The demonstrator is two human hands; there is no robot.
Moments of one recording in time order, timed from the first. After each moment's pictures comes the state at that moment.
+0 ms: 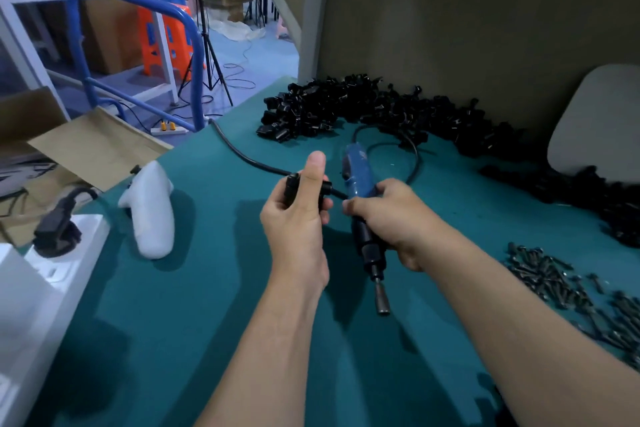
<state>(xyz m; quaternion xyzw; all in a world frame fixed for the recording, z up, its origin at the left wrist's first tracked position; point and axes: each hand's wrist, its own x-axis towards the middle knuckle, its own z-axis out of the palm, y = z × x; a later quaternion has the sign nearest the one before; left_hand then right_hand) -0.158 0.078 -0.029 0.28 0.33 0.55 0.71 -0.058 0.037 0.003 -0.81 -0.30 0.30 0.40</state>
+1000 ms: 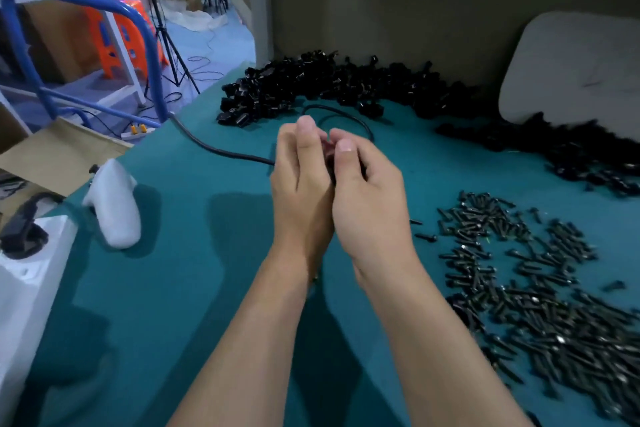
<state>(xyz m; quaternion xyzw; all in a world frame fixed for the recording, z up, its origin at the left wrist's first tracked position) -0.145 0.027 0.006 0.55 0.27 0.53 0.59 -0.118 -0.029 0.030 -0.68 -0.29 0.16 0.65</state>
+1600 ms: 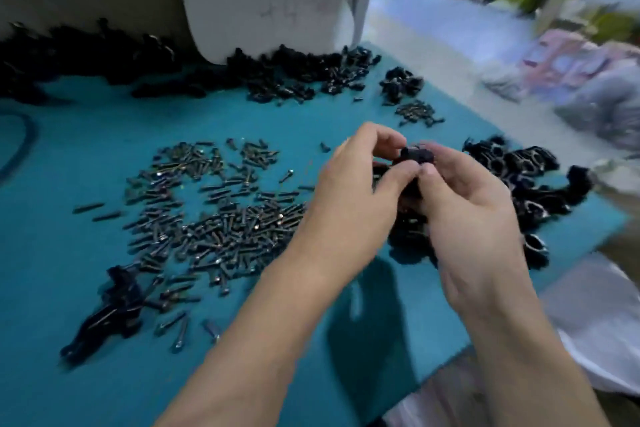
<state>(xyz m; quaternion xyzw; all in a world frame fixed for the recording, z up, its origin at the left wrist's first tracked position) -0.021 -0.290 0.037 0.78 -0.06 0.14 0.60 -0.014 -0.409 0.028 -0.72 0.01 -0.12 0.68</state>
